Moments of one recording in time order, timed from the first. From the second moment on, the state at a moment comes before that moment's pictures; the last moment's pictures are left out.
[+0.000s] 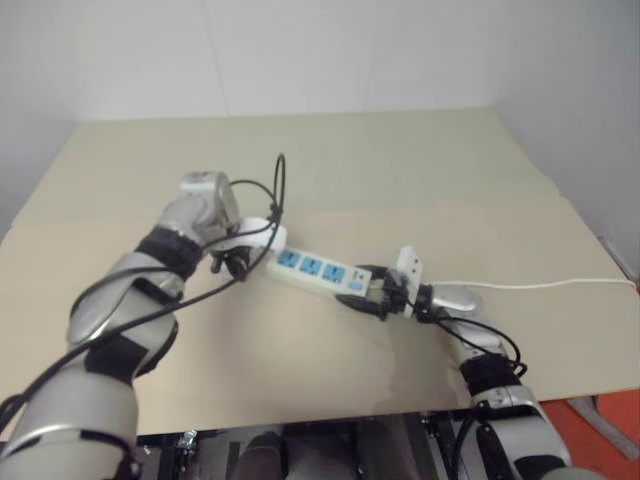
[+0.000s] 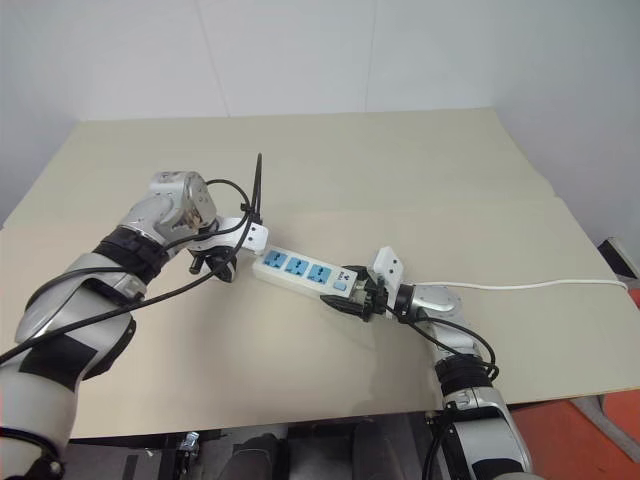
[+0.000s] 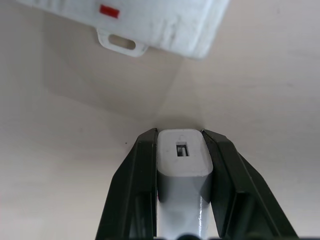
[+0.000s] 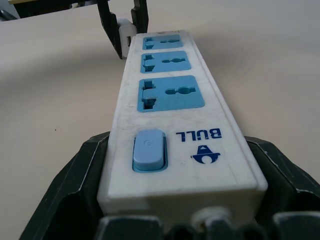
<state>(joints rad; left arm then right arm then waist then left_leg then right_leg) -1.22 0.59 -0.72 0.78 0.48 0.23 -1.55 -0.52 -0.29 0.04 0.49 0.18 -0.06 1.13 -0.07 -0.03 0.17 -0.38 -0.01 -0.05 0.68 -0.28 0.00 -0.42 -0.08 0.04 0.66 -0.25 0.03</state>
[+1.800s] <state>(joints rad) -0.51 0.37 0.01 -0.05 -0.54 0.41 -1.21 -0.57 -0.31 0.17 0.61 0.19 -0.22 1.37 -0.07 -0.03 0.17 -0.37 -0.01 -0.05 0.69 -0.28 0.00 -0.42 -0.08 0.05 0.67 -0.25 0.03</state>
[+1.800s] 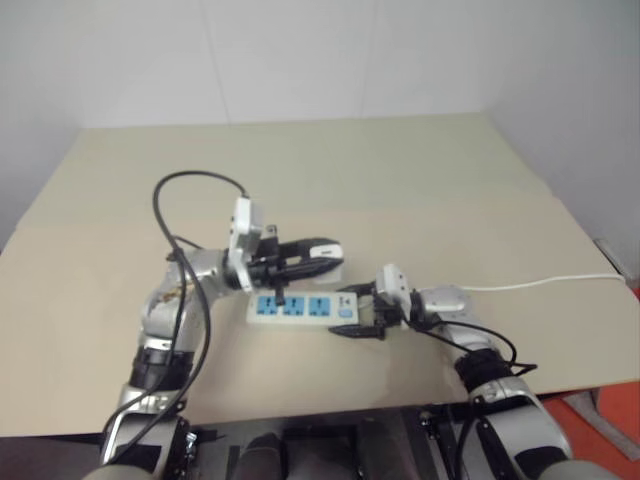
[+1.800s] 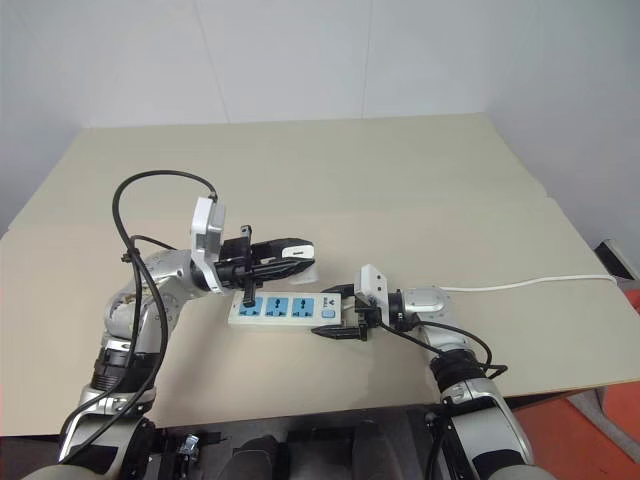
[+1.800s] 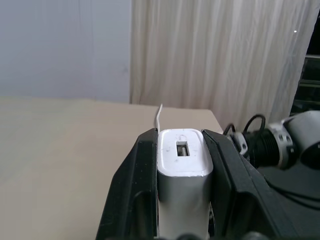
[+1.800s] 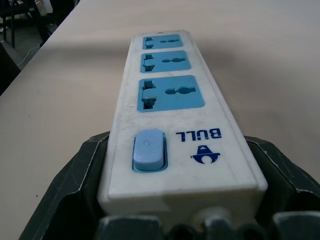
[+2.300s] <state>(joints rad) -0.50 0.41 -0.06 0.03 -0.51 0.34 -1.27 -0.57 -0.31 0.17 0.61 0.19 -0.22 1.36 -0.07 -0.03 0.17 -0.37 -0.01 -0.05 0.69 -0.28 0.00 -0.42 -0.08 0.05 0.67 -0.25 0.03</state>
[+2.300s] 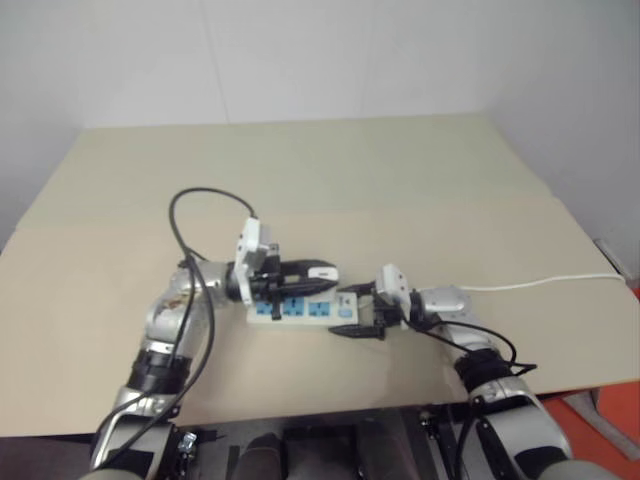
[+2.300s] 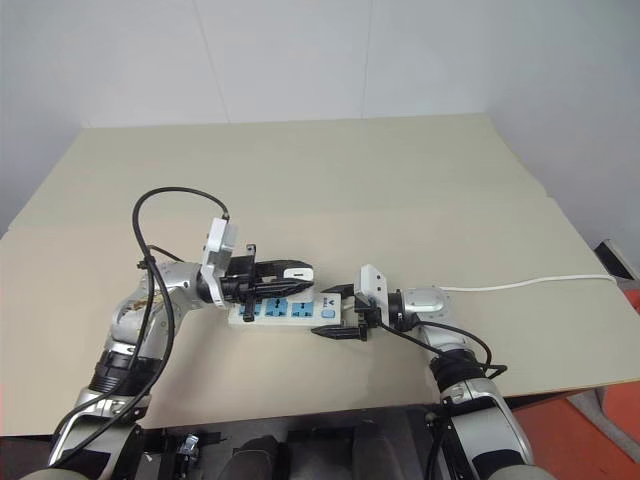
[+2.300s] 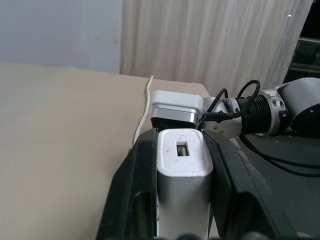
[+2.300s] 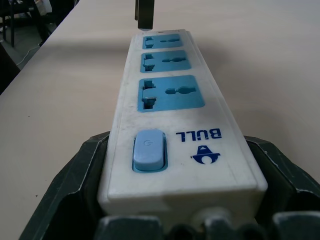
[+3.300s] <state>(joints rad) -0.47 0.38 -0.12 0.17 -0.43 0.17 -1.30 -0.57 -0.31 0.17 0.61 0.19 -0.21 1.35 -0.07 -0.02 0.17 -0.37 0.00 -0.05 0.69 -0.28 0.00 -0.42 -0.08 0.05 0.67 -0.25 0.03</state>
